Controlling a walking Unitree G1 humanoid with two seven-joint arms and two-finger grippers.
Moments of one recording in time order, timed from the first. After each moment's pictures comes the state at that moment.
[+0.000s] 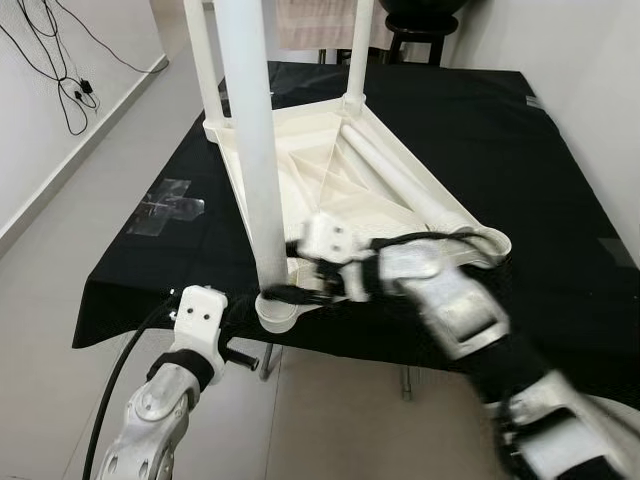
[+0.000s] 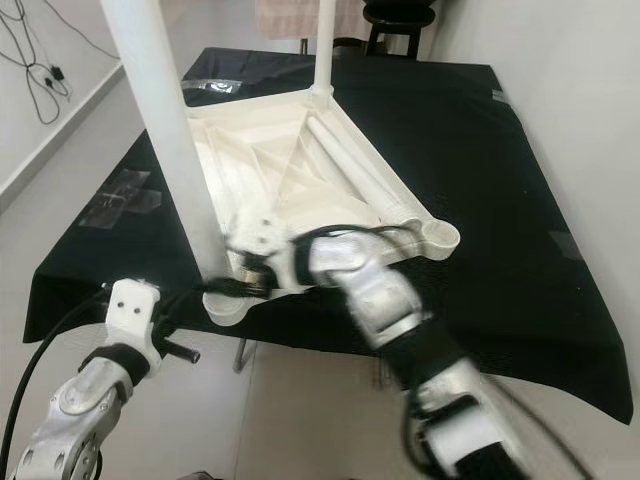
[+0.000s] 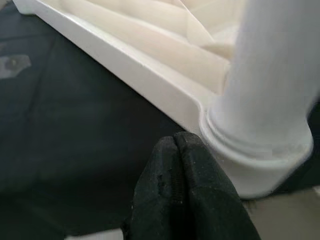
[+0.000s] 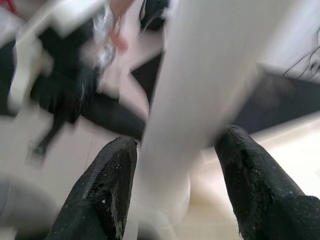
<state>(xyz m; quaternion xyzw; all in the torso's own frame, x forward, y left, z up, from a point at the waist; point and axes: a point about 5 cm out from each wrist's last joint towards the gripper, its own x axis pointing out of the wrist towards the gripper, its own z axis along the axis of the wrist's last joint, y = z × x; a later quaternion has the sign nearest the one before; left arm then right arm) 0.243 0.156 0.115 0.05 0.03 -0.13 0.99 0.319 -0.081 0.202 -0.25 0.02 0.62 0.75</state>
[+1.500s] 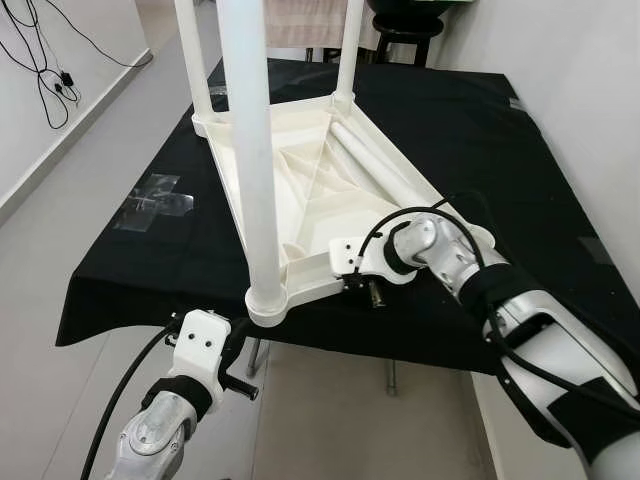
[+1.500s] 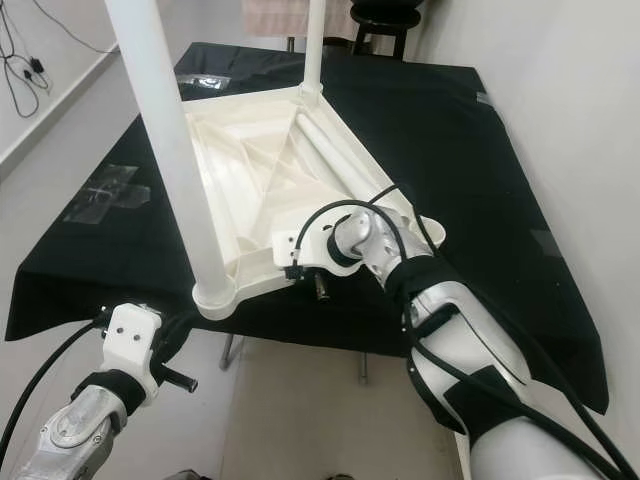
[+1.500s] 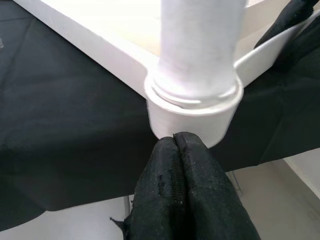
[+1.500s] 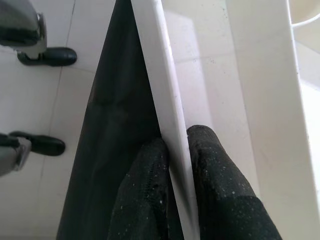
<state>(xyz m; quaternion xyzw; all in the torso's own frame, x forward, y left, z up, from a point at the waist) 0.221 0.151 0.112 0.07 0.04 -0.14 0.99 0.376 -0.101 0.171 -0.49 0.20 0.55 0.64</state>
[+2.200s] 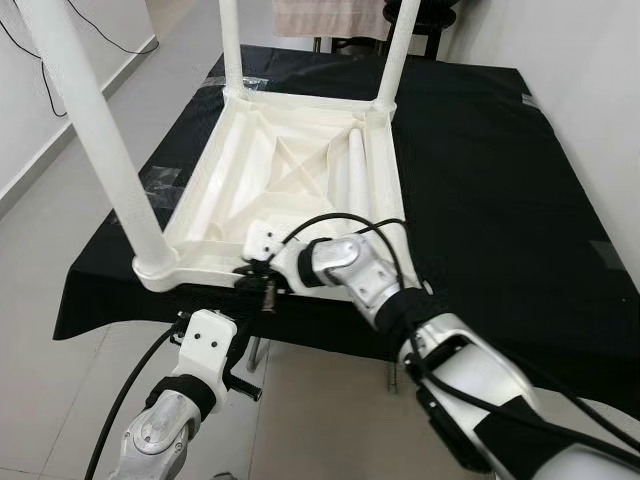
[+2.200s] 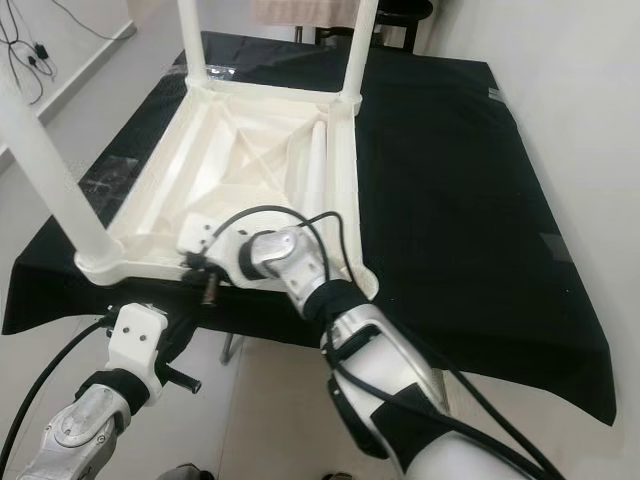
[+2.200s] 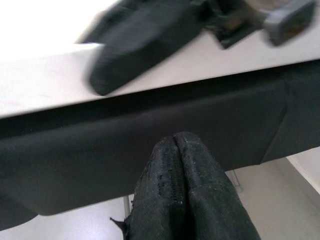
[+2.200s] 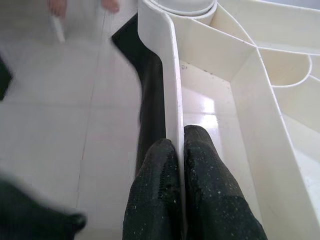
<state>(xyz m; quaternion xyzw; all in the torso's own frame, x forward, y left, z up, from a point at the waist) 0.221 0.145 0.113 0.08 0.04 -0.15 0.98 0.352 0.022 0.172 -0.26 0.05 0.58 0.77</state>
